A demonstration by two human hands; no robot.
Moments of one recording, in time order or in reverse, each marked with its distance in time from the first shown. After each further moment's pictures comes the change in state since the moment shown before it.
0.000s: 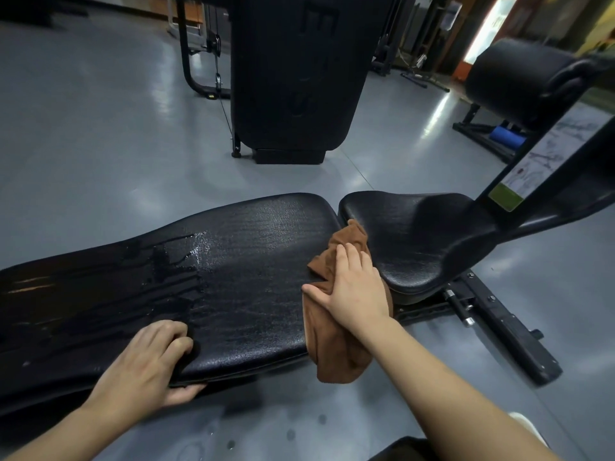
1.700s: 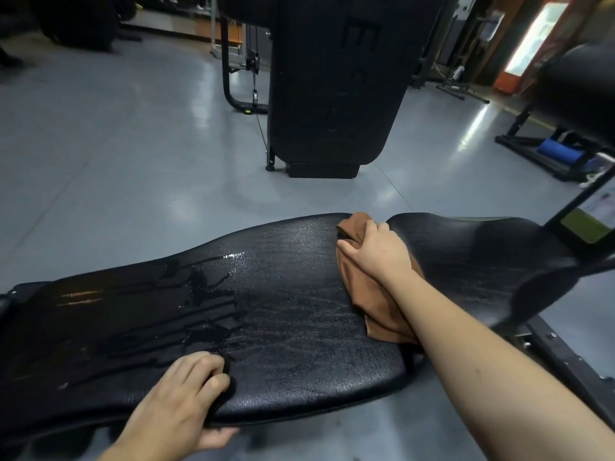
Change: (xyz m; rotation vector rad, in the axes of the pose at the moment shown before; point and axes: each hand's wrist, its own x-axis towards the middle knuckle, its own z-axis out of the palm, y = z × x) left_hand 0.002 -0.003 0.001 0.007 0.011 0.053; right_hand 0.146 -0.018 0.000 0.173 0.010 0.069
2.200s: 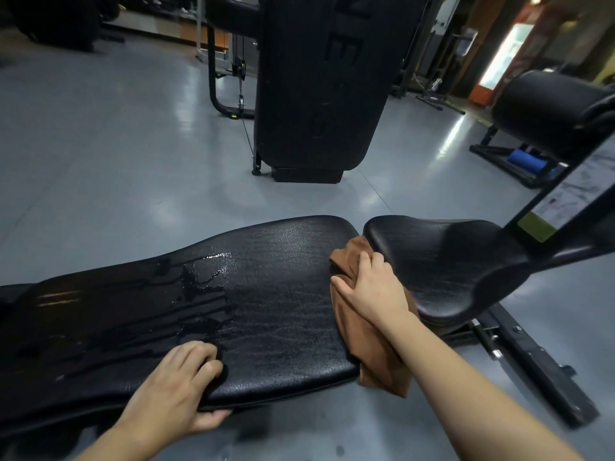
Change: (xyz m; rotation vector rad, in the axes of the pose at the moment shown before) left_hand -0.002 0.000 0.000 0.021 0.003 -0.016; right_hand -0.089 0.019 -0.001 -0.057 0.057 -0.031
